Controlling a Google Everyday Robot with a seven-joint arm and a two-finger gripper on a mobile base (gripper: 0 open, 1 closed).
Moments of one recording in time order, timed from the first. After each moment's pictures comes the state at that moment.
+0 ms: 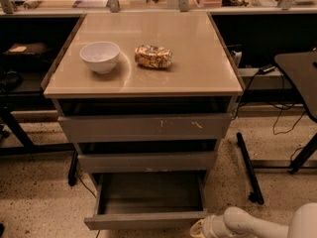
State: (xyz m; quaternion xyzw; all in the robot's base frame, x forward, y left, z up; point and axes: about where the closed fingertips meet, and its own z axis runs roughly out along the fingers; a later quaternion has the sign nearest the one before) arm 0.419 -0.171 0.145 -0.56 0.77 0.21 0.23
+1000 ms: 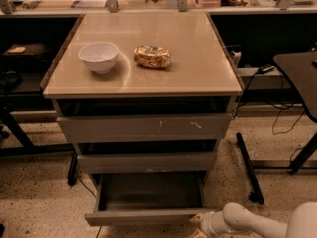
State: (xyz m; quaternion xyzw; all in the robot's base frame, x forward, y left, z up) arm 0.433 -0.162 0.151 -0.56 0.76 0.22 0.24
